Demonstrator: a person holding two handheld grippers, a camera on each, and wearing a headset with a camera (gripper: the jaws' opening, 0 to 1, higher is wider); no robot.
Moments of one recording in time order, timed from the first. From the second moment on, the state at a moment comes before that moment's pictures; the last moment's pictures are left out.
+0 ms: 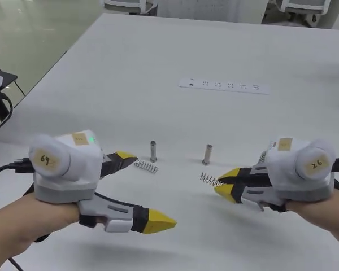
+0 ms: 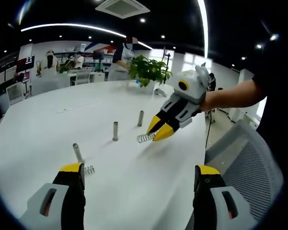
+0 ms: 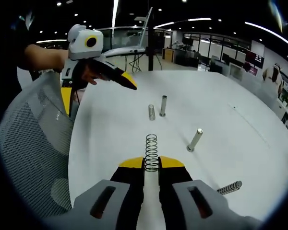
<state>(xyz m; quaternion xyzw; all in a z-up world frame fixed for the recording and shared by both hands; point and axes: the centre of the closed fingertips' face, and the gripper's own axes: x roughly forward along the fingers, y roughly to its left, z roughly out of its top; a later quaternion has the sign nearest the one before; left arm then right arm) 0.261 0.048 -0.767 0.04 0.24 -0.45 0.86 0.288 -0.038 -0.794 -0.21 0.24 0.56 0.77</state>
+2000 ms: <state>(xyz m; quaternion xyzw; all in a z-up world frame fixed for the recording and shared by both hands) 0.252 -0.041 -0.755 0.09 0.18 -0.59 0.79 0.243 -0.041 -0.761 -0.28 0.17 0.67 0.67</state>
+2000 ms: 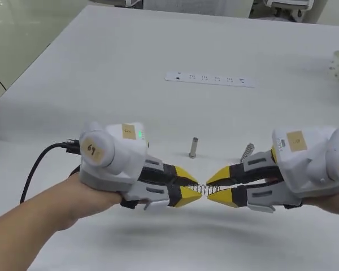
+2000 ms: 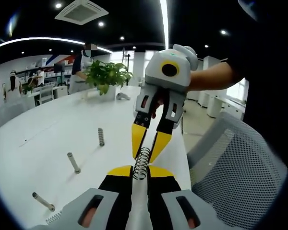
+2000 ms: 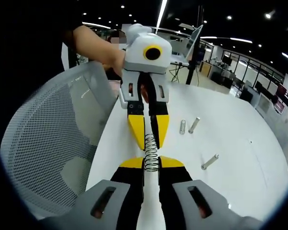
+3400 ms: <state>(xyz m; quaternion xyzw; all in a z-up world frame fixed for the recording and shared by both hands) 0.251 -0.043 -0.766 0.10 0.19 -0.59 0.78 0.238 -0.034 -0.731 -0.21 0.16 0.65 0.71</state>
